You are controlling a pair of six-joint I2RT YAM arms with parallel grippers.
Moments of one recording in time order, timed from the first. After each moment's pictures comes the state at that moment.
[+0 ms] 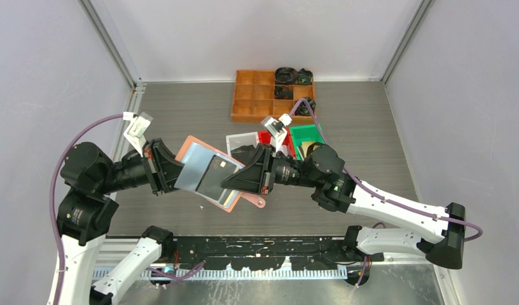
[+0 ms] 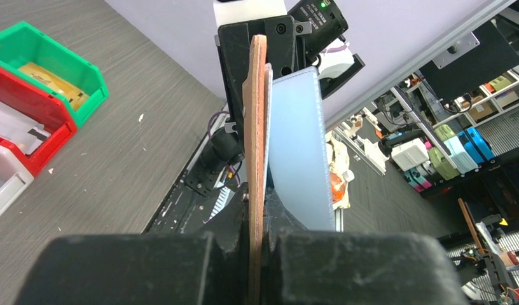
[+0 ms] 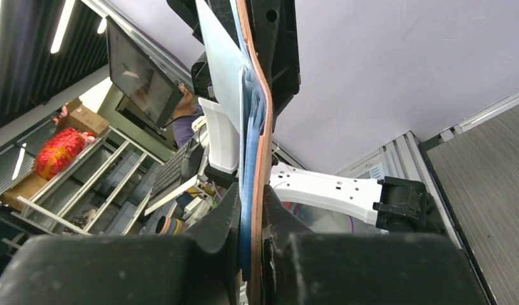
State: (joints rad) left arm -0.33 0.68 1.28 -0.57 0.97 -0.71; right arm 1.12 1.06 0.97 0.41 -0.41 0.98
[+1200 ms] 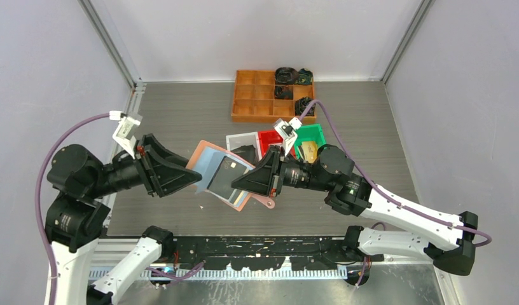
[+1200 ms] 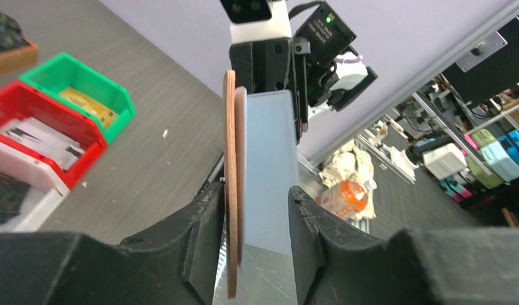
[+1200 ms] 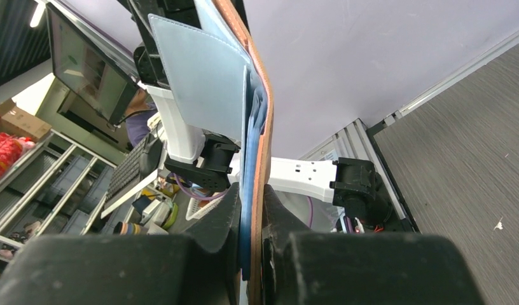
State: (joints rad) left arm -0.33 0.69 1.36 -0.64 0.92 -0.63; right arm 1.12 0.96 0.97 0.19 -0.33 0.86
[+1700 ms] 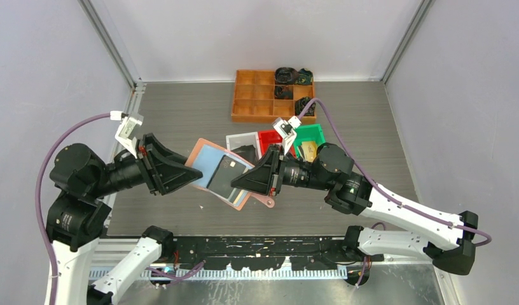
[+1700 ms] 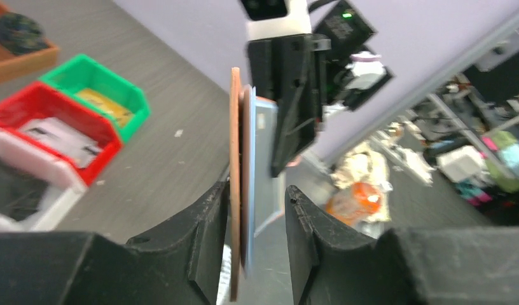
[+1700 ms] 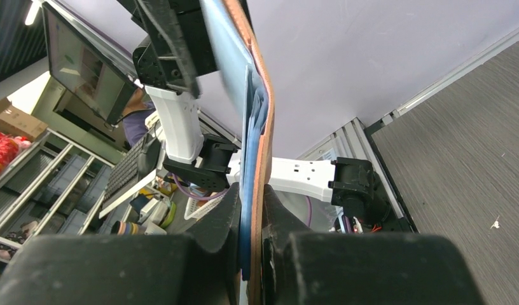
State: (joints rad) left arm -0.33 0.69 1.37 -0.64 0.91 -0.62; right arm 1.12 0.97 1.00 0.16 -0.33 0.85
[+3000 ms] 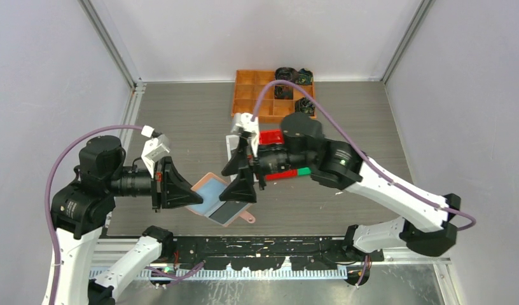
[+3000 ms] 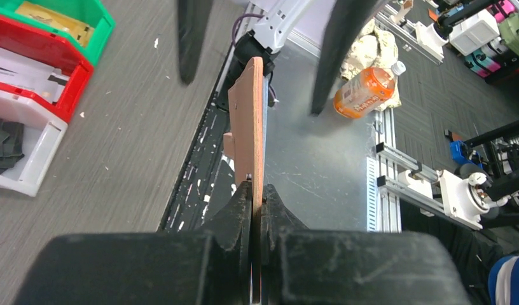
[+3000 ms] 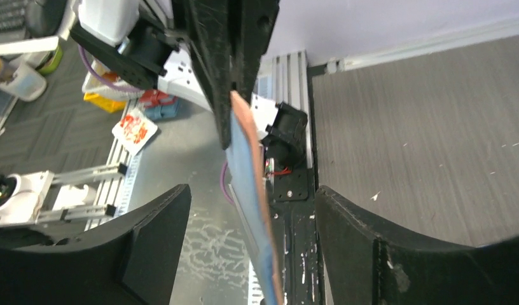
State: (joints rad) left arm -0.33 0.77 1.41 -1.12 1.09 -0.05; right arm 1.12 1.22 1.51 -0.43 -0.53 0.24
